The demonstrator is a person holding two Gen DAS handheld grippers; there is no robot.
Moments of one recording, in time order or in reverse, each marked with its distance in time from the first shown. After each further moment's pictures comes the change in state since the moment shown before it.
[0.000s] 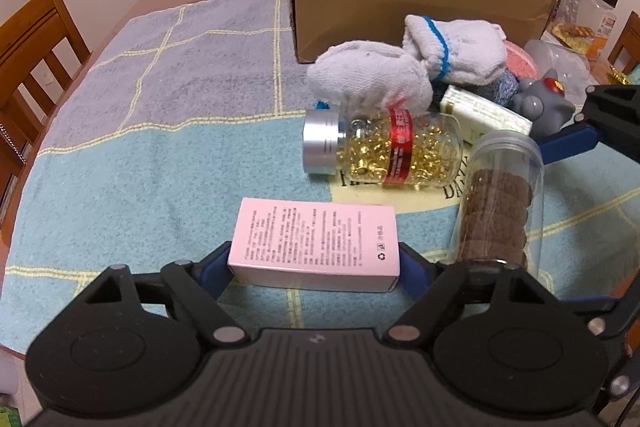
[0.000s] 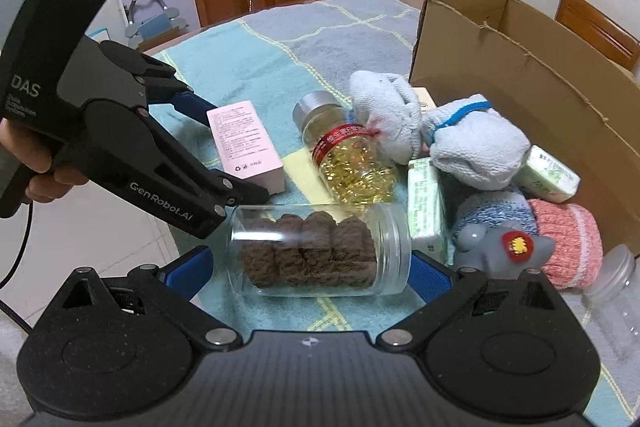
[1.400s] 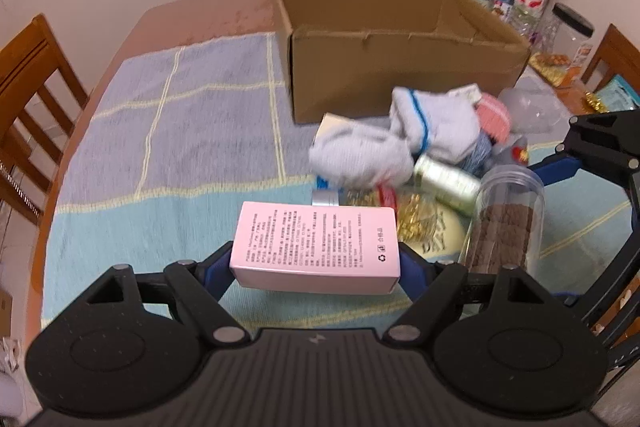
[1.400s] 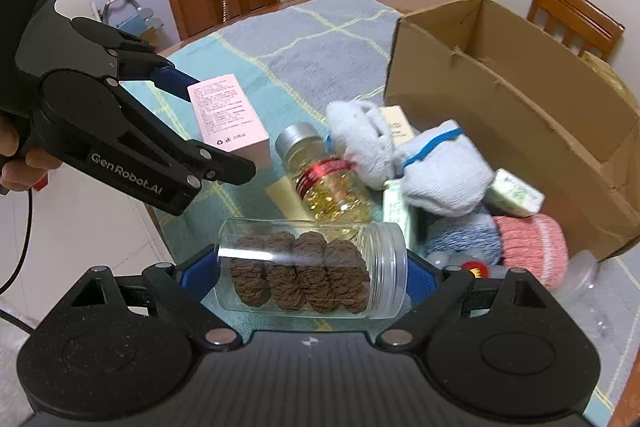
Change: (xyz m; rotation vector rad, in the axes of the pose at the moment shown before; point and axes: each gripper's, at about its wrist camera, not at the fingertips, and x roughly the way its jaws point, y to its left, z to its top) left arm -0.044 0.016 0.047 0.045 -0.032 -0.066; right arm -0.035 -0.003 0.036 0.070 0.052 -0.044
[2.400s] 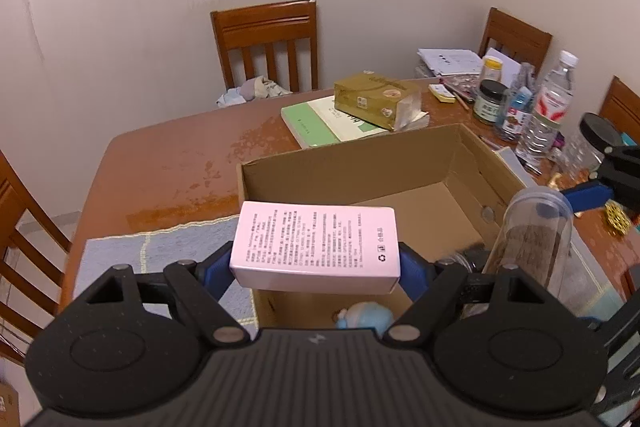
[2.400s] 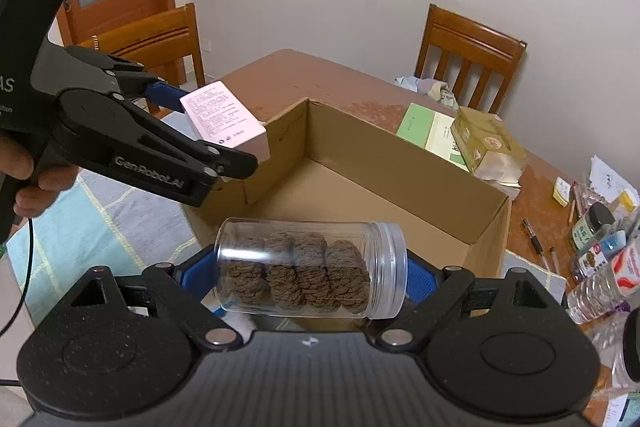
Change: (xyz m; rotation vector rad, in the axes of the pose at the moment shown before) left arm 0.056 -0.010 0.197 0.064 -0.174 -0.003; right arm -0.045 -0.155 0.096 0.155 -0.160 -0.188
